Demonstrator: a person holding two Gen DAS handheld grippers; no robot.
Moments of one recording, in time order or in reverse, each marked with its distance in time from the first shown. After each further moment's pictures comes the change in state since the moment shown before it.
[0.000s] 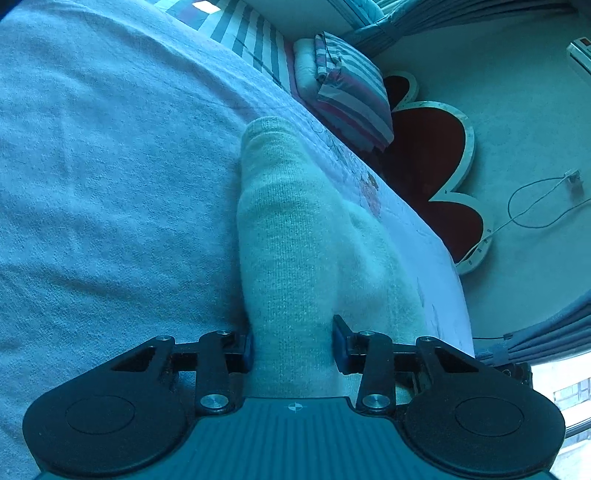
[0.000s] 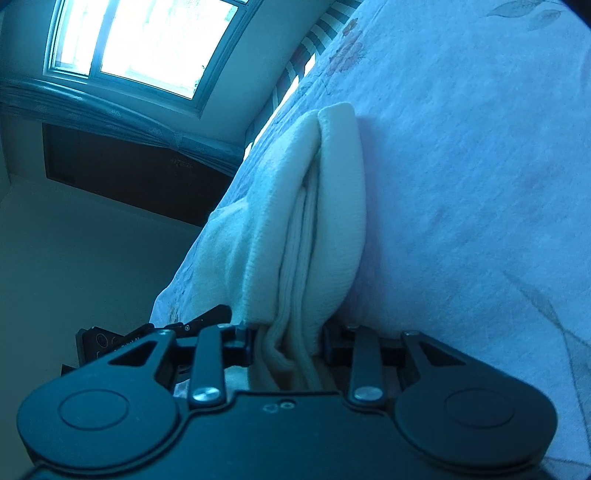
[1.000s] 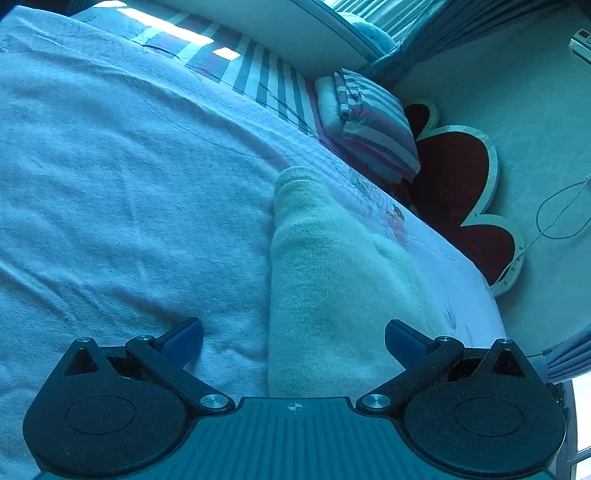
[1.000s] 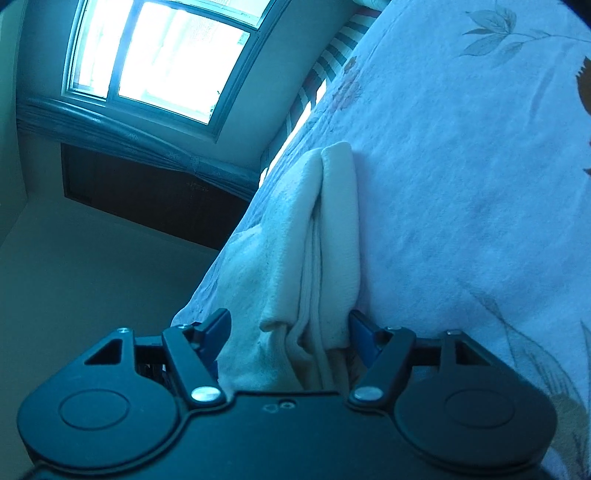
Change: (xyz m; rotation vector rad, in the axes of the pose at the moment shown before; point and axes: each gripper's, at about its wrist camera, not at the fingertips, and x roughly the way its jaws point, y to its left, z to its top) left arm -0.028 -0.006 -0.001 0.053 -0.140 0.138; right arm -0.018 -0.004 -0.006 -0.002 -0.081 0.063
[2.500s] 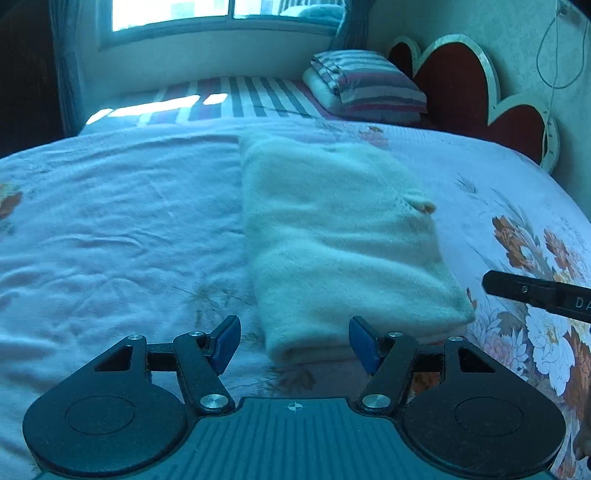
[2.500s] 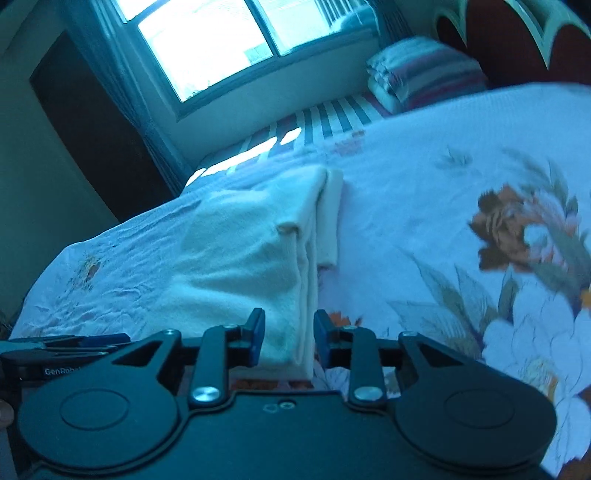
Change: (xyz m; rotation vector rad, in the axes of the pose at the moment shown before) left arm -0.113 -0.105 -0.130 0.438 -0.060 0.388; right arm -0.054 0.100 -0.109 -0.539 -0.163 -0.454
